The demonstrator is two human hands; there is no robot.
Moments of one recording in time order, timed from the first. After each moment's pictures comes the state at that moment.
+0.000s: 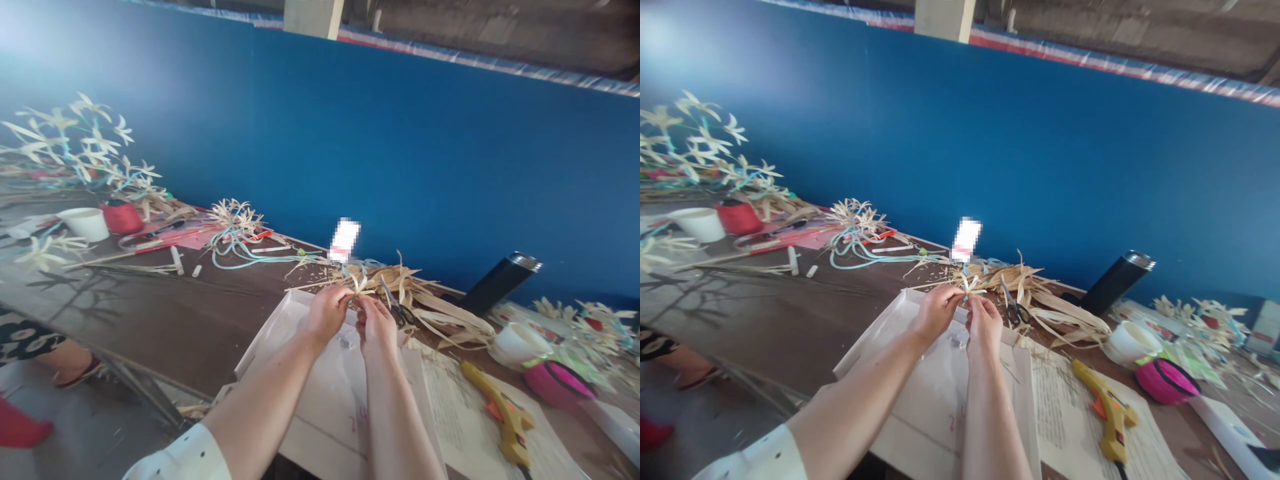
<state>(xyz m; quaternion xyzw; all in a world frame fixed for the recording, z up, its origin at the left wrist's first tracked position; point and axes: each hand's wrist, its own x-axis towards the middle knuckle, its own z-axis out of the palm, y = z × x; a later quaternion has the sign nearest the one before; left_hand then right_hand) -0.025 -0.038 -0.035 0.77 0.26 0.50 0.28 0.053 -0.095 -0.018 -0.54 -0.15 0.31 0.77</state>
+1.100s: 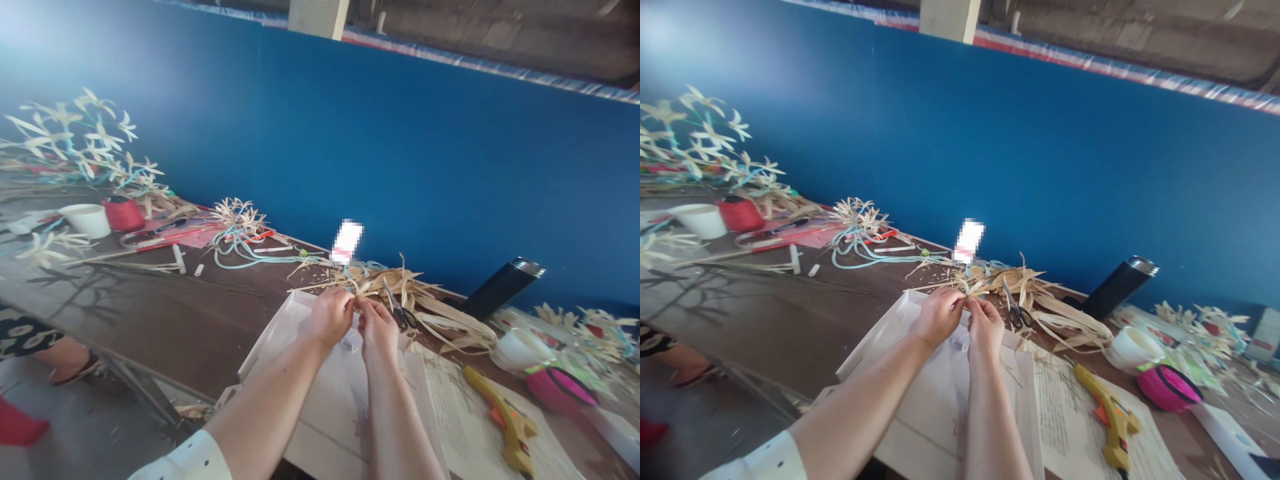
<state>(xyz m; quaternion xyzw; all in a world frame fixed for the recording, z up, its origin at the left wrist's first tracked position) -0.024 -0.040 -0.038 0.81 0.30 0.49 0.15 0.052 -0.093 -0.024 -0.60 -0.18 0.26 0.74</state>
